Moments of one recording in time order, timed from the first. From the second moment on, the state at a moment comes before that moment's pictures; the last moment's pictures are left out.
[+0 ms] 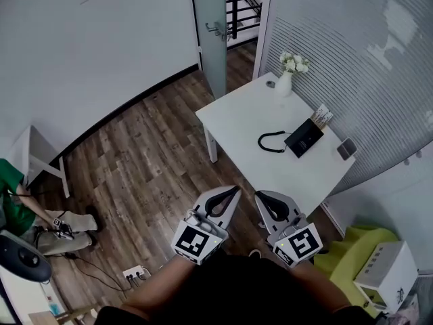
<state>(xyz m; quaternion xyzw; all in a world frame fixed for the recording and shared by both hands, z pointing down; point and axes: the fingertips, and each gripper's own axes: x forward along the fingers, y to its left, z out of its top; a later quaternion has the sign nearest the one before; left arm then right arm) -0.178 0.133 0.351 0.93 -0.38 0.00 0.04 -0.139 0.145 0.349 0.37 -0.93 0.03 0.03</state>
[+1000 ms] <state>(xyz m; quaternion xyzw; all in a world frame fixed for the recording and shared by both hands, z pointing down) -0.229 -0.020 0.375 0.97 -0.23 0.03 0.06 -0.166 0.010 0.366 0.54 -0.84 0.06 0.03</state>
